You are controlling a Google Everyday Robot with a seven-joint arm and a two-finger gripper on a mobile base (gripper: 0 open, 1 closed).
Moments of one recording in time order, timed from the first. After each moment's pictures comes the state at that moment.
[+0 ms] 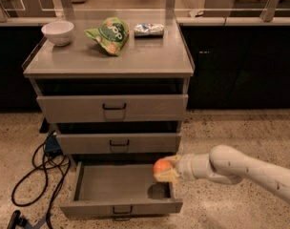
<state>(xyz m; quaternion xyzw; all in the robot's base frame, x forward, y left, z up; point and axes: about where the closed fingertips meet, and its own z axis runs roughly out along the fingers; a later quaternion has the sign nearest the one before) 0.555 -0.096 0.485 -0.40 0.80 0.28 0.34</state>
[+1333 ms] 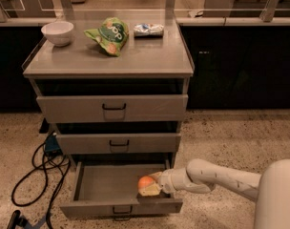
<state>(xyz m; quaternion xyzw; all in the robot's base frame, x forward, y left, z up) 0.546 -0.030 0.355 -0.39 0.80 0.34 0.28</state>
